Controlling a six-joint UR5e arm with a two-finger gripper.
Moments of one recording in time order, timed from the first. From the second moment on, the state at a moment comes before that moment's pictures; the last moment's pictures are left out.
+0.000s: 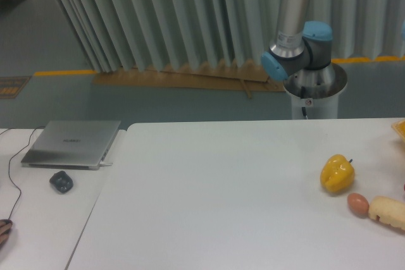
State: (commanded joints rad) arm 2.84 -1.81 -1.57 -1.30 1.57 2.57
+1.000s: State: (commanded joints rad) arm 2.83 -1.79 -1.56 -1.33 1.57 2.52
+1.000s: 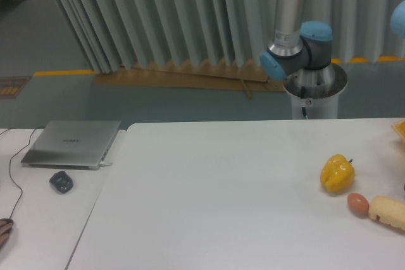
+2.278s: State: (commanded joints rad) arm 2.73 -1.80 -1.55 -1.33 1.56 2.29
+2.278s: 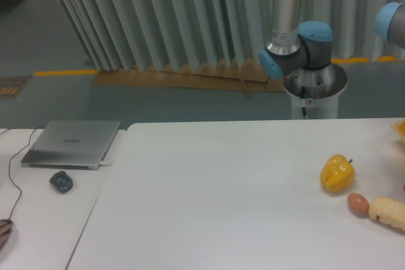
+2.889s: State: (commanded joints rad) arm 2.68 -1.83 -1.55 -1.32 1.58 2.31
